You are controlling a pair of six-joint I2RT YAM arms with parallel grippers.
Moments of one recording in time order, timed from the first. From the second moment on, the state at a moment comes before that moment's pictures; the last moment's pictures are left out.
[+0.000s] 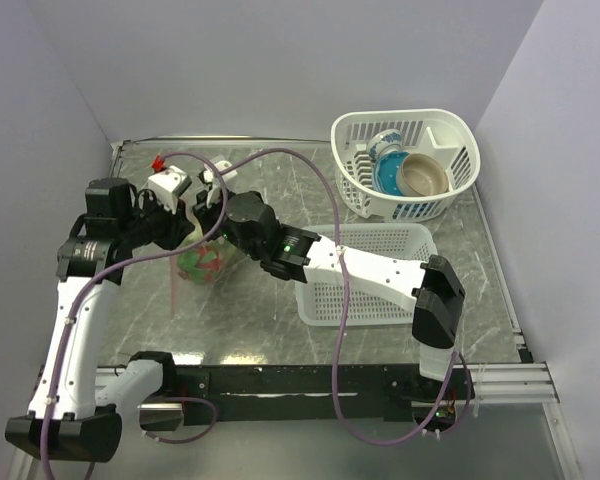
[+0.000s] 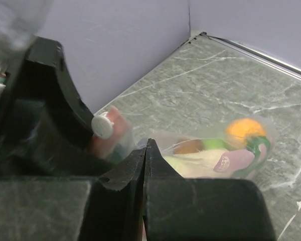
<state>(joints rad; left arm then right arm) -0.05 0.97 1.22 -0.83 0.47 0.30 1.14 1.83 1.66 0.11 0.30 0.18</state>
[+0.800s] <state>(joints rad) -0.06 1.14 1.71 -1.34 0.66 0.53 1.00 1.42 1.22 0.32 -0.17 0.12</state>
